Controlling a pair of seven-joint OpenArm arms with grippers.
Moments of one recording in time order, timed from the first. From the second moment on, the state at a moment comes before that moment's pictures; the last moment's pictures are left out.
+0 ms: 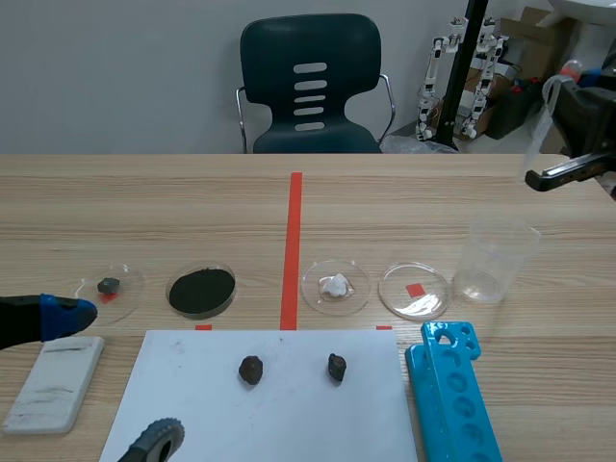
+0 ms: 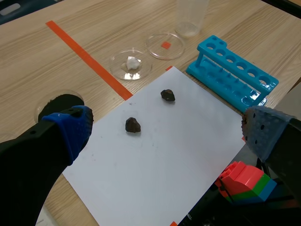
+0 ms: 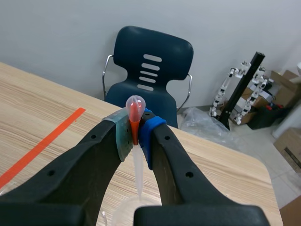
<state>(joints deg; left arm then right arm) 62.5 -32.3 -8.2 126.0 -12.3 -27.9 -12.1 -16.8 19.2 16.6 107.1 10.7 26.0 3.4</state>
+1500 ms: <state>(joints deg) 62.5 -32.3 -8.2 126.0 -12.3 -27.9 -12.1 -3.9 19.0 10.8 74.9 12.4 27.6 2.2</state>
